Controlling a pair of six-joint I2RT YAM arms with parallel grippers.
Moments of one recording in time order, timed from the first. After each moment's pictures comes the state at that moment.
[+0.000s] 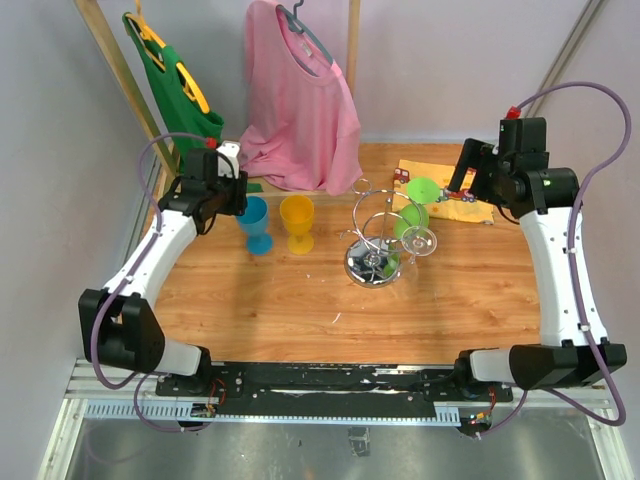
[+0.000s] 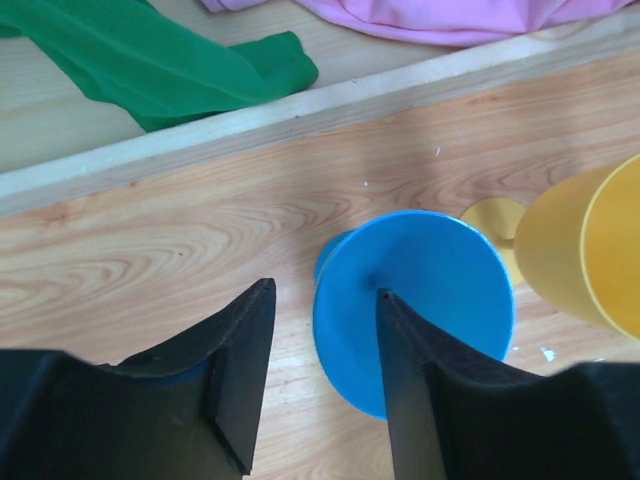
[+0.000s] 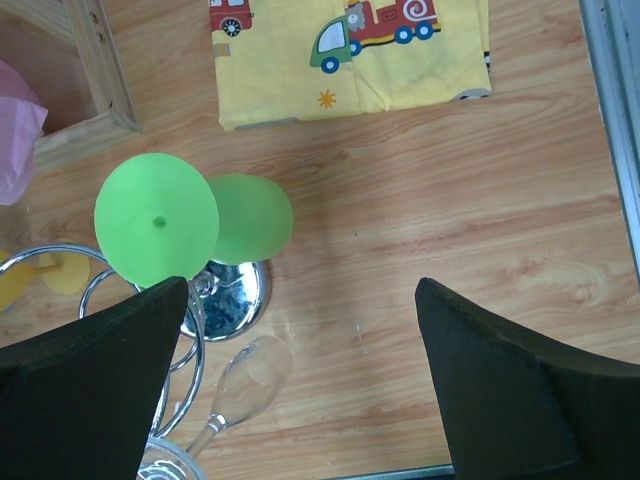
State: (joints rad) left arm -0.16 1.40 1.17 -0.45 0.04 0.03; right arm 0.09 1.32 1.67 -1.08 0.15 0.34
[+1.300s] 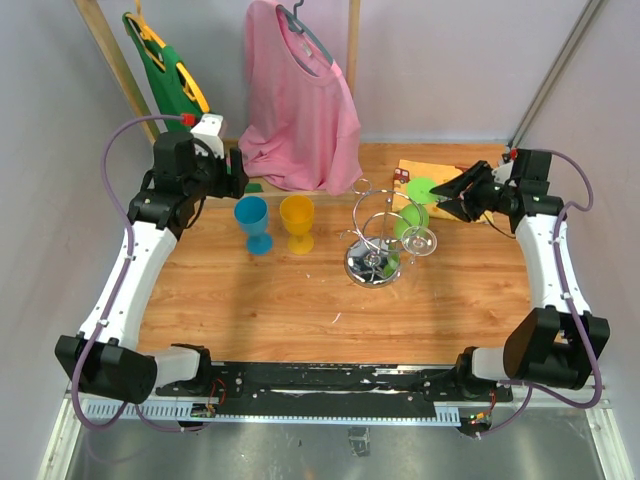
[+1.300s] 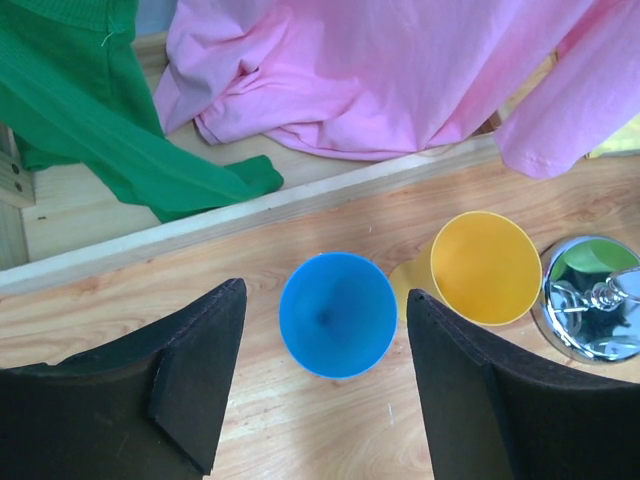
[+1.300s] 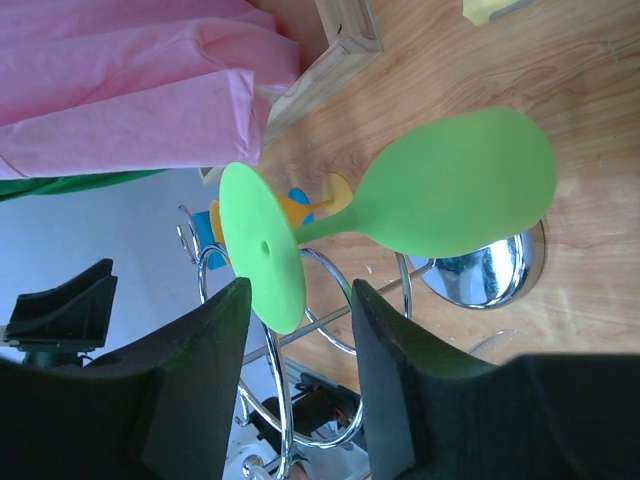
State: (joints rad) left arm -0.17 1.24 1.33 -0.52 0.12 -0.01; right arm -0.17 1.34 1.23 -0.63 -0.67 0.81
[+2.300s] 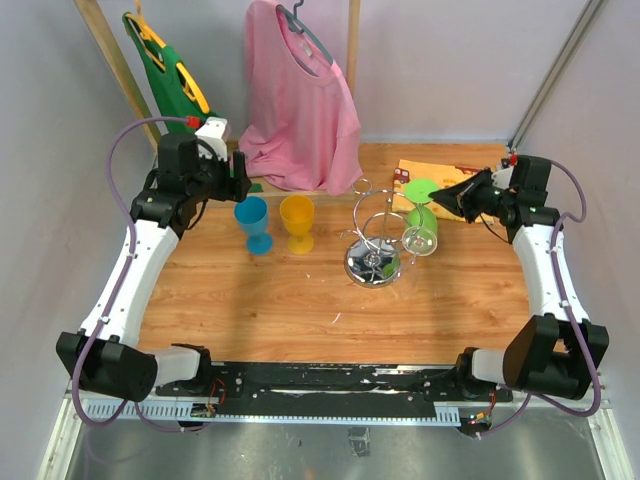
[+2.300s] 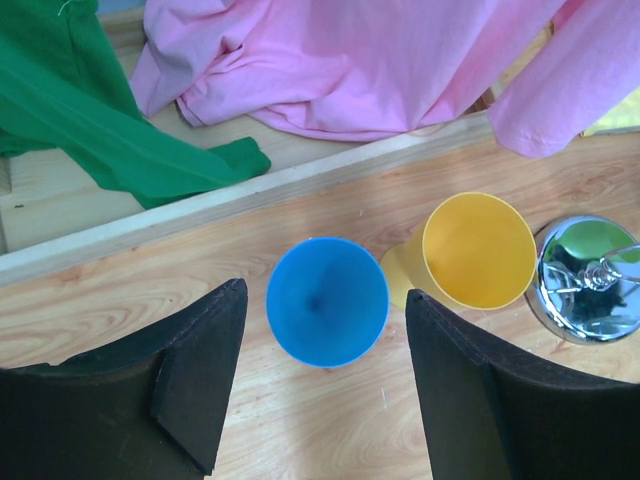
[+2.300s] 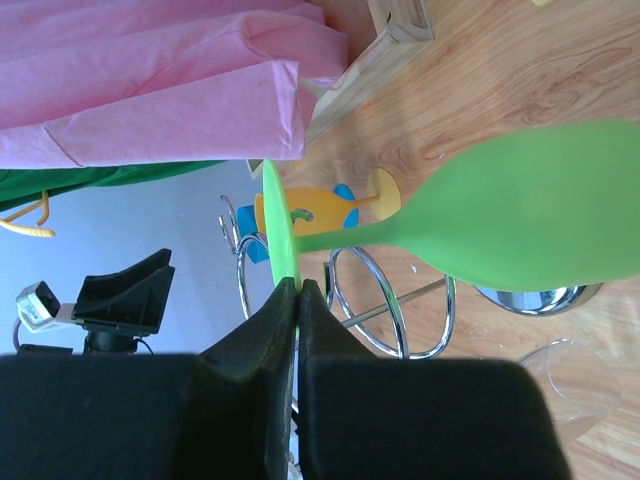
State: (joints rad) left arm -0.17 1.25 1.33 -0.56 0.14 -0.01; right arm -0.17 1.30 1.13 -0.47 -0.74 0.94
